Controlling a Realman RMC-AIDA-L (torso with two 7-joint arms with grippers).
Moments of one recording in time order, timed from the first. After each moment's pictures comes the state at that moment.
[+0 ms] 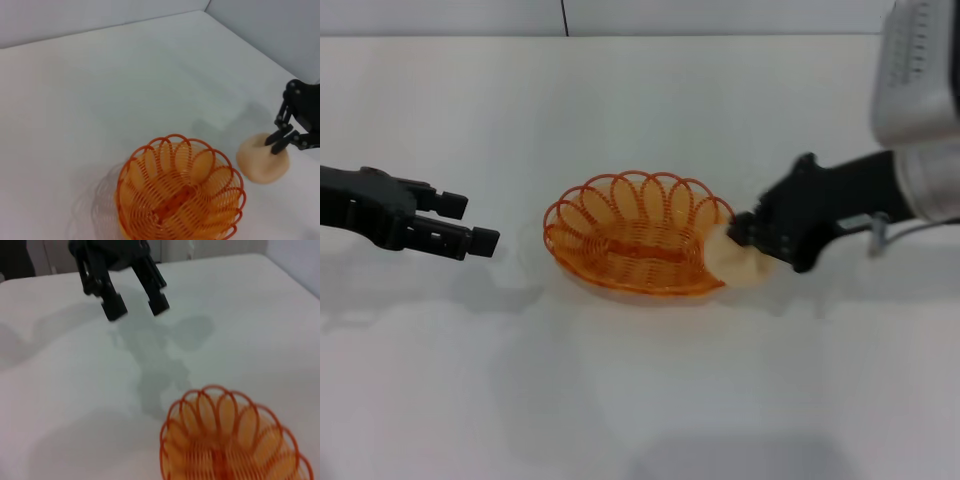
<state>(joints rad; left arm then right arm) -0.51 -1.97 0.79 1.16 2.19 1.88 -2.08 0.45 2.02 -1.54 -1.53 -2.13 -1.36 2.11</state>
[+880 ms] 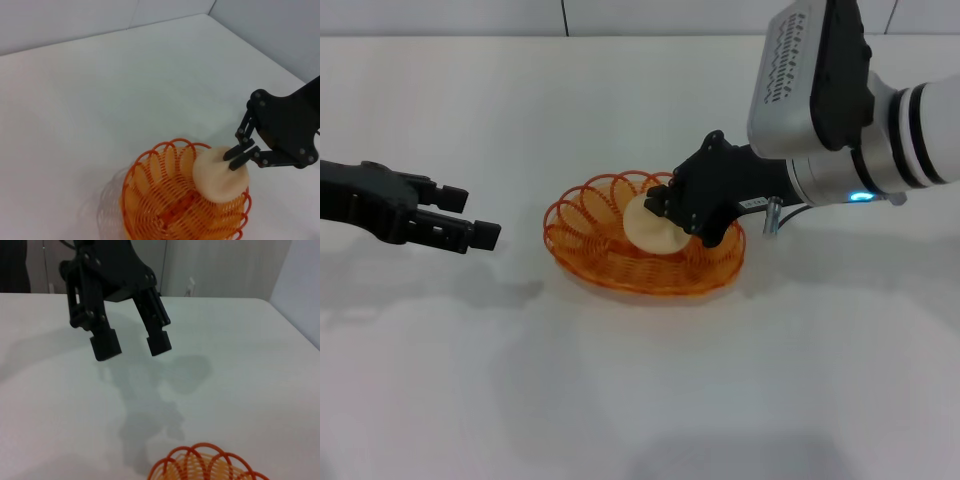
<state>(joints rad) -0.51 -1.97 0.79 1.16 2.19 1.86 -2.08 0.56 2.02 -1.73 -1.32 -2.04 -1.02 2.02</state>
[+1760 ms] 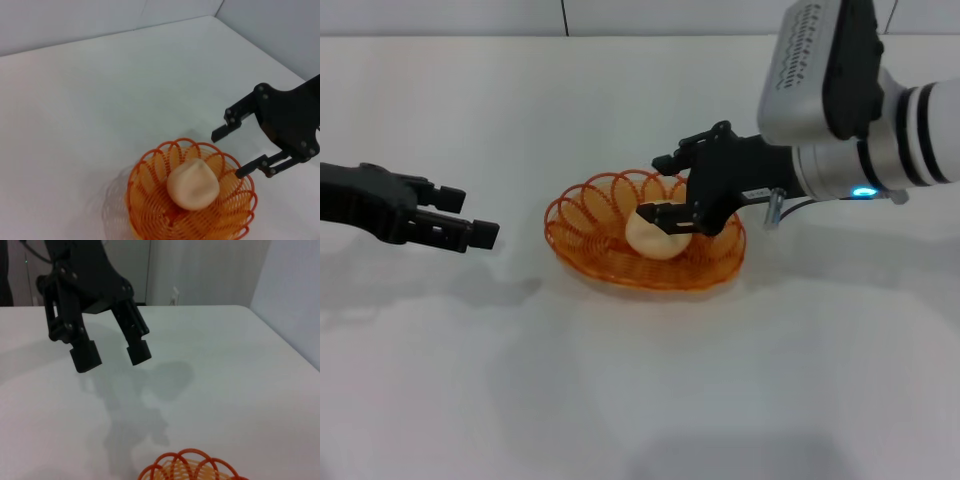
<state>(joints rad) -0.50 -1.97 0.79 1.15 2.19 1.84 -2.08 0.54 2.02 -1.72 -1.31 -2.00 -0.97 2.01</state>
